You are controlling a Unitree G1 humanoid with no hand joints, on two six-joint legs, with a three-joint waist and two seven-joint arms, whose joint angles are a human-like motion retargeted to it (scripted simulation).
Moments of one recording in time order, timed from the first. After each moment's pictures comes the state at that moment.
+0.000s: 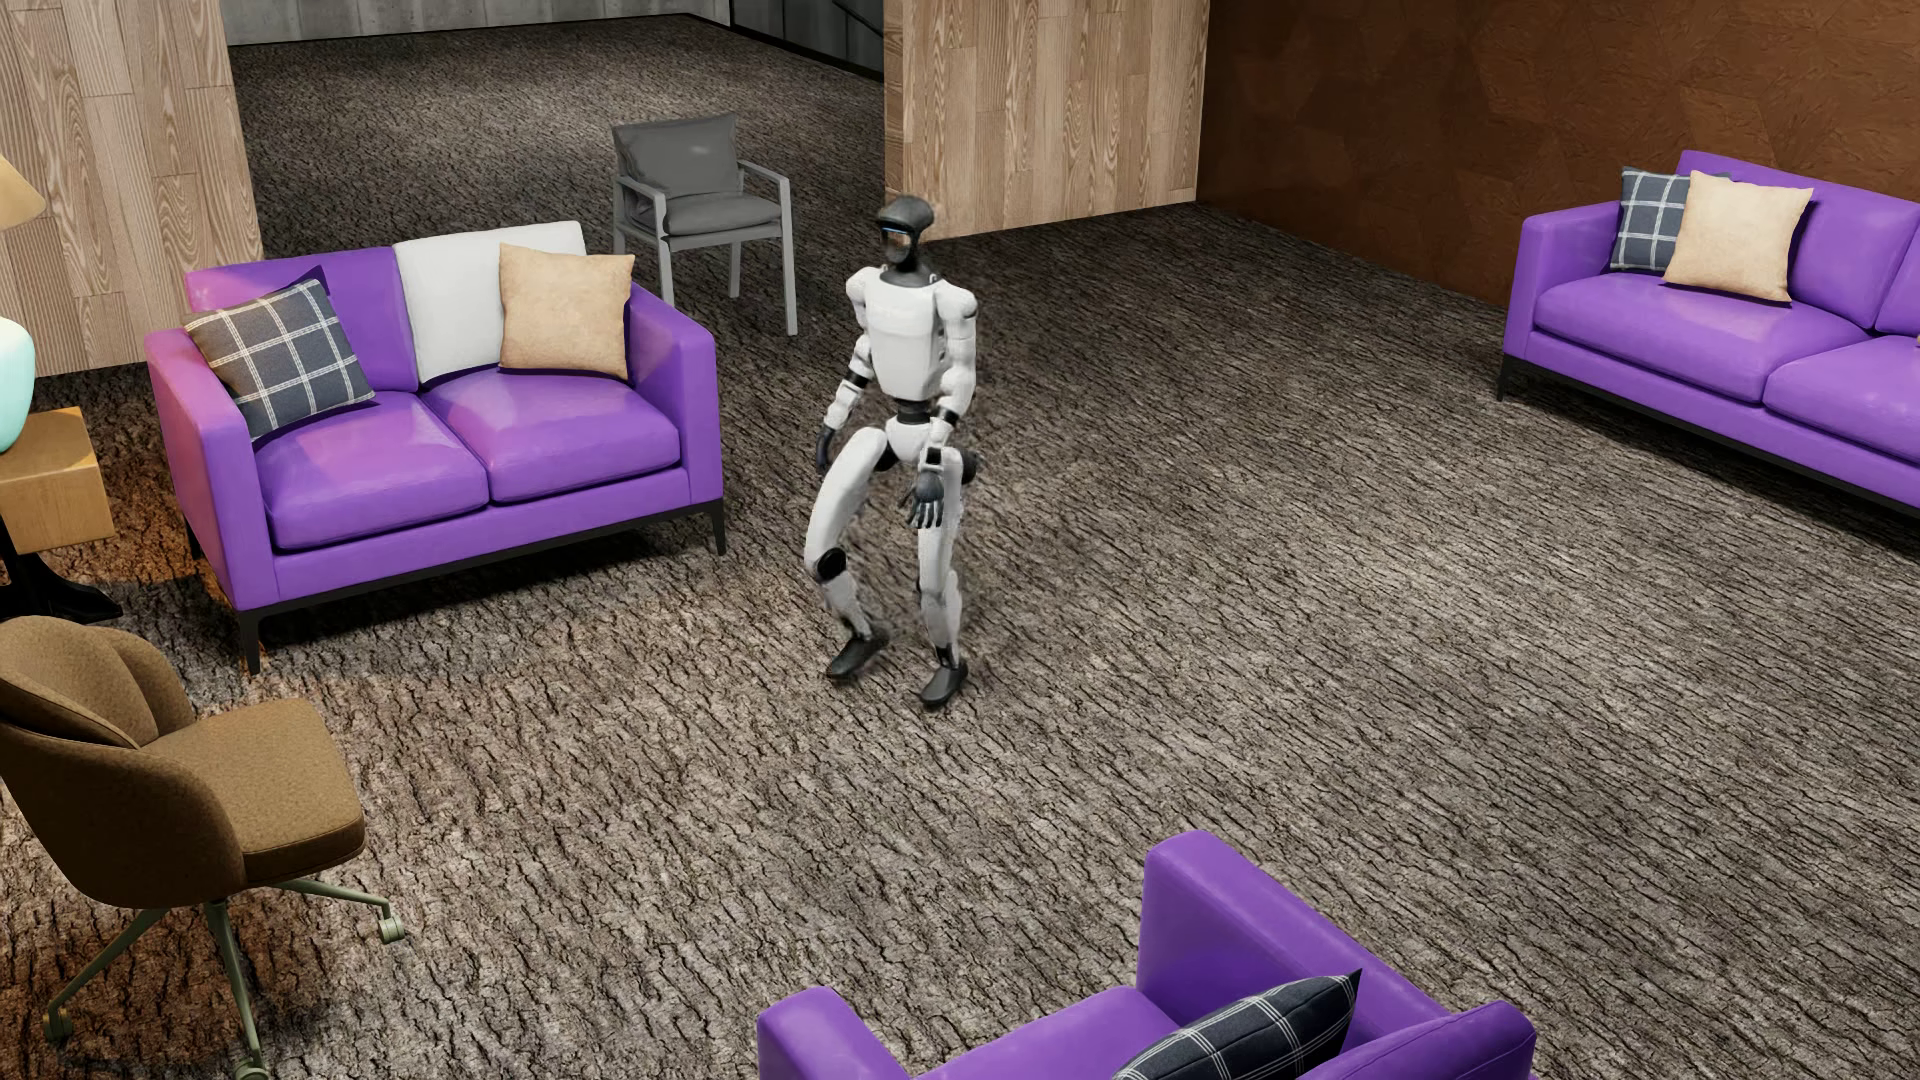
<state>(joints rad) -0.21 -0.62 -0.02 -0.05 -0.25 -0.07 0.19 -0.11 0.02 0.51 1.06 -0.08 0.29 -0.34 -0.19 0.11 -0.07 0.06 0.08 -0.23 -0.23 0.85 0.73 0.61 -0.68 0.35 0.25 0.14 0.03</state>
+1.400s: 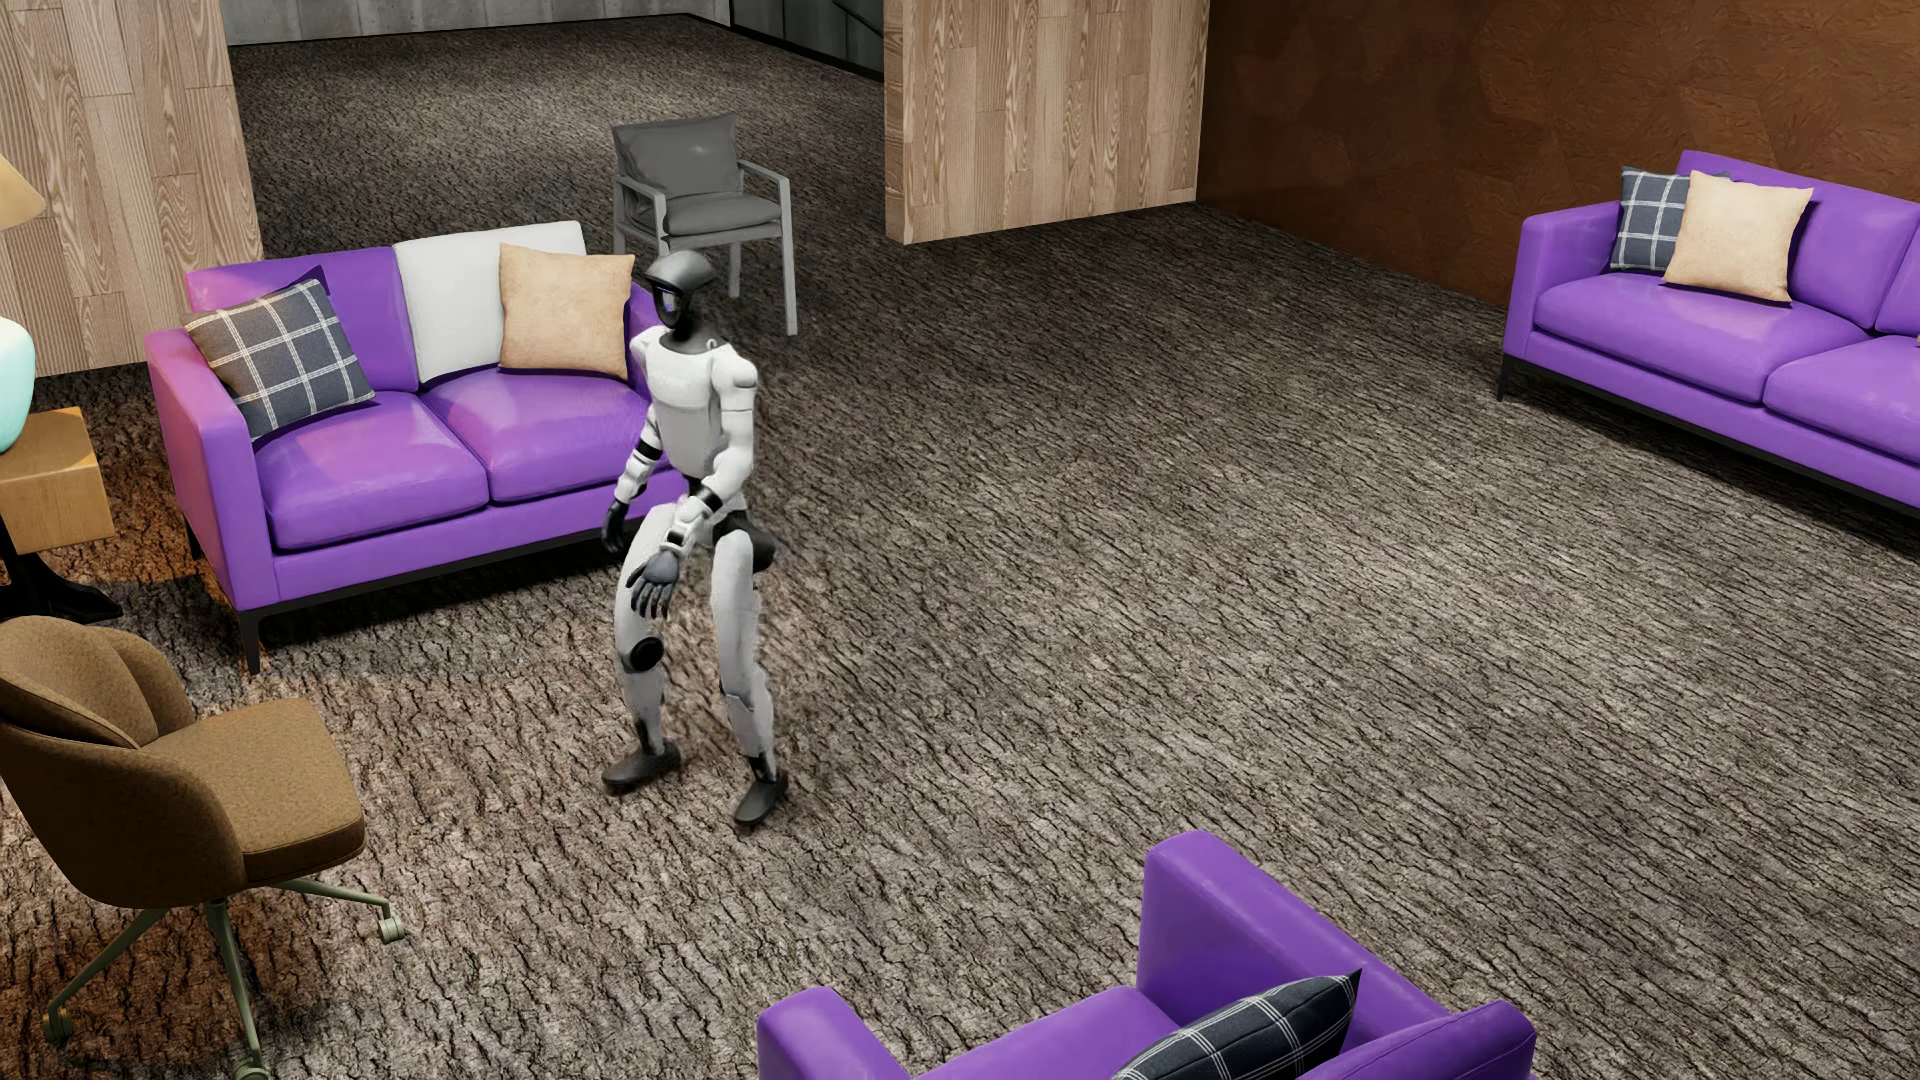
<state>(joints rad) -0.24 -0.45 -0.03 0.10 -0.20 -0.05 0.35 -0.09 -0.01 0.45 0.49 -0.33 0.22 -0.27 -0.20 0.31 -0.07 0.00 0.08 -0.36 -0.26 0.77 0.78 0.62 -0.65 0.31 0.25 0.11 -0.03</state>
